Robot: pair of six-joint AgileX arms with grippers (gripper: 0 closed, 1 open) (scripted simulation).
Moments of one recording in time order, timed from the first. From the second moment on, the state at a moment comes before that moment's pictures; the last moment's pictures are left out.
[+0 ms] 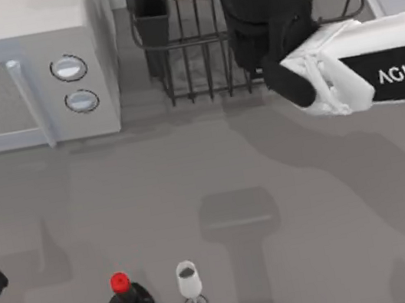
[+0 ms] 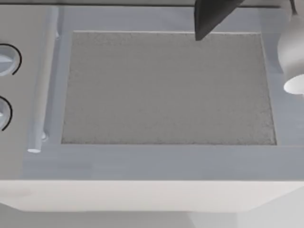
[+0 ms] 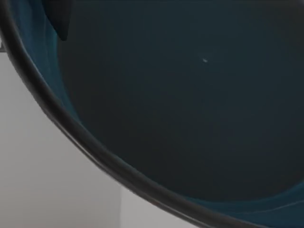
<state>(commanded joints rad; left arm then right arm) 0.00 0.00 0.00 0.00 0.00 0.00 0.63 2.04 1.33 0.70 0.67 0.02</state>
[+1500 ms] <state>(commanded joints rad) 0.00 0.00 0.00 0.00 0.00 0.00 0.63 2.04 1.33 0.70 0.67 0.02</state>
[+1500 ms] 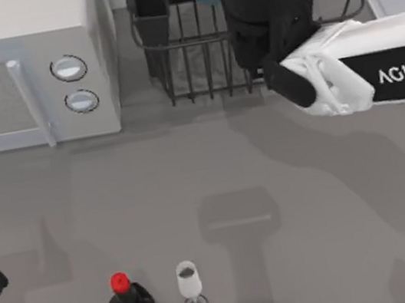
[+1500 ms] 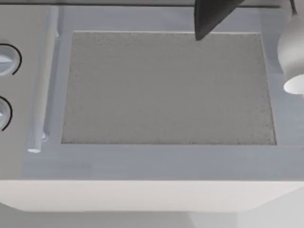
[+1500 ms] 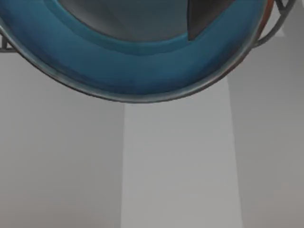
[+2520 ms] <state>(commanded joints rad) 0.00 0.00 0.00 0.00 0.00 0.00 0.35 1.17 0.74 0.38 0.36 0.01</state>
